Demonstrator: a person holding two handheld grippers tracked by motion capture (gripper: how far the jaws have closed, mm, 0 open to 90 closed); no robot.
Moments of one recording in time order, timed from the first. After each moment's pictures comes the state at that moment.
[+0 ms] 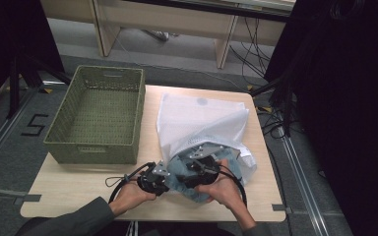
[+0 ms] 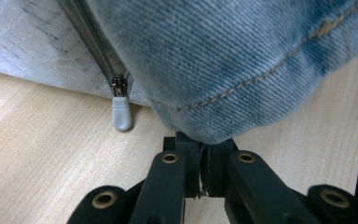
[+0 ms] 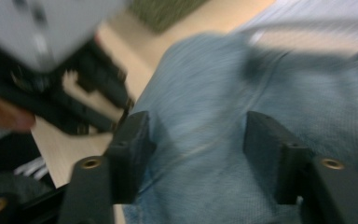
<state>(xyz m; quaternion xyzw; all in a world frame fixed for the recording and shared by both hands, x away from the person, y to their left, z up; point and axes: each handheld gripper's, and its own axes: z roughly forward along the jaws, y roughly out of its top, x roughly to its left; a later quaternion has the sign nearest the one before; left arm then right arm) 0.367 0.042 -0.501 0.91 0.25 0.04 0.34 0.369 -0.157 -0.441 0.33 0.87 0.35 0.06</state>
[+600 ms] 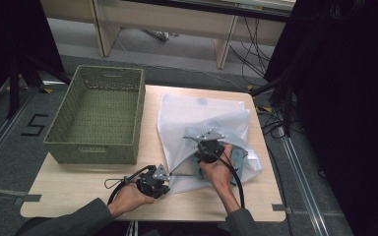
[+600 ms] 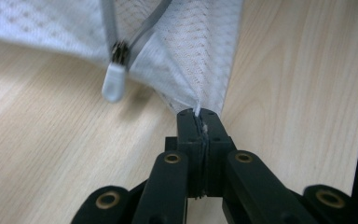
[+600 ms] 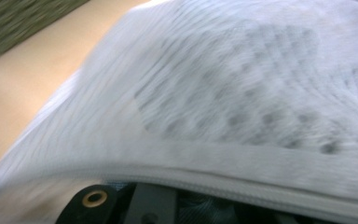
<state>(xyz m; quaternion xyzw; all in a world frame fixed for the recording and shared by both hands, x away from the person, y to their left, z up) 0.360 0.045 -0.500 0.92 0.21 0.06 0.32 0.436 -0.177 -0.450 0.42 0.81 0.32 0.25</state>
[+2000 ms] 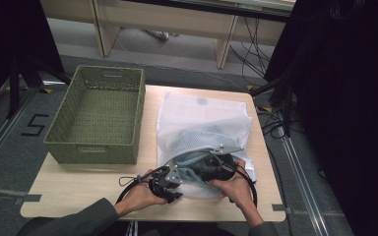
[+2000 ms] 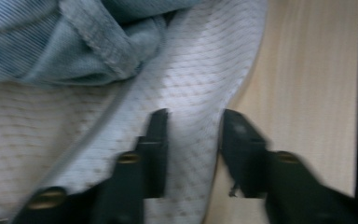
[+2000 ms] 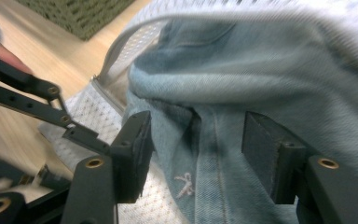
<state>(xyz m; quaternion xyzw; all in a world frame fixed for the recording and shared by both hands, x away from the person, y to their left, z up) 0.365 0.010 -0.502 0.93 0.15 0.06 0.33 0.384 -0.208 -0.450 0.42 0.83 0.37 0.10</state>
